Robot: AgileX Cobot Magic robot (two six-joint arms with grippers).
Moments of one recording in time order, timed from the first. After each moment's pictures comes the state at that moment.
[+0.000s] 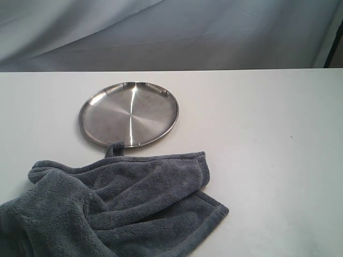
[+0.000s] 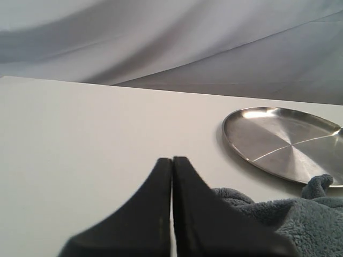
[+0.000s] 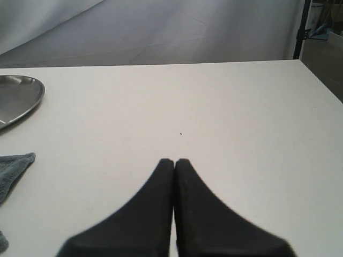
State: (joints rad) left arm 0.02 0.01 0.00 0.13 0.28 -0.20; right arm 0.01 0.01 0.00 0.01 0.34 0.03
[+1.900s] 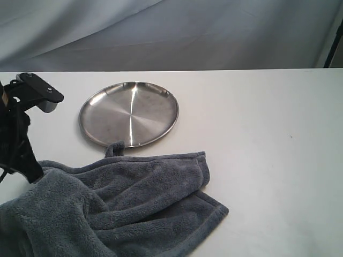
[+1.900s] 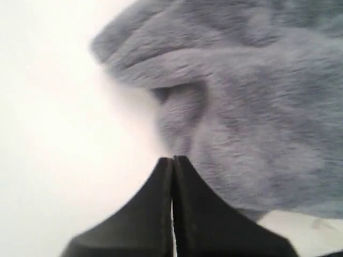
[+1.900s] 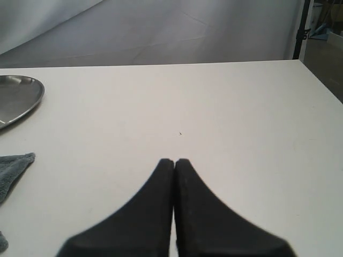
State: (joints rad) left arm -0.41 1.52 -1.06 0.26 1.21 0.16; right arm 0.01 0.01 0.00 0.01 0.34 0.03
